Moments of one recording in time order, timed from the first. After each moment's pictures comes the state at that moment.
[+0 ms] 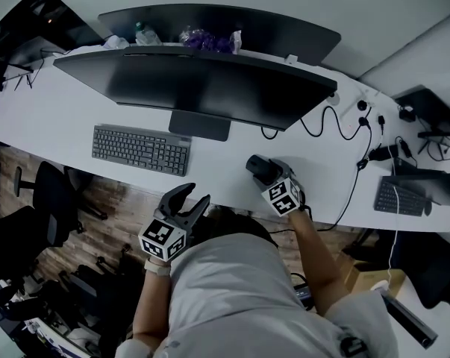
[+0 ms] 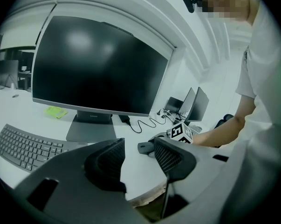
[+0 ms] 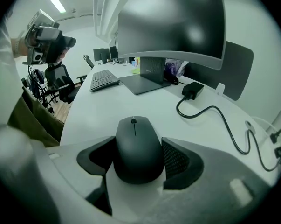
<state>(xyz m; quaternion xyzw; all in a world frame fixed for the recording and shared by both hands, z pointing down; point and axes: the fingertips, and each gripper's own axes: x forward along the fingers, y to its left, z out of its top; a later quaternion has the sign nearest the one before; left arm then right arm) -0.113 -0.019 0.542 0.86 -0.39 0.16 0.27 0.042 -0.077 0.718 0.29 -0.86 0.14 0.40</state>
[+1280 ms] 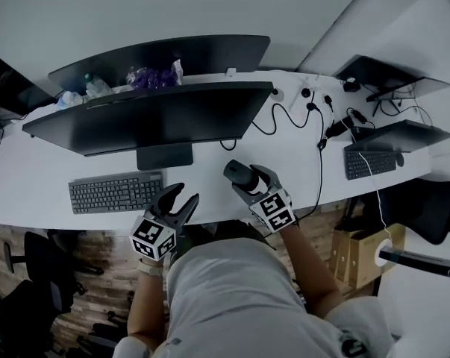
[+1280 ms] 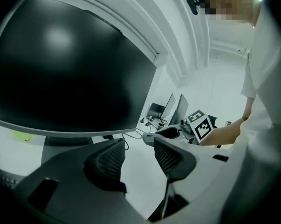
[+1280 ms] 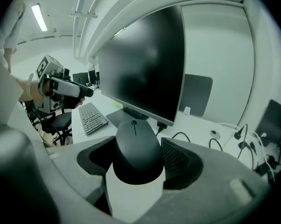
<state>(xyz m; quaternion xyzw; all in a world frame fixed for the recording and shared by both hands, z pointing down) -0.085 -0.077 0.515 0.93 -0.26 0.13 0.23 0.052 -0.080 0.574 0.44 -0.84 0.16 0.28</state>
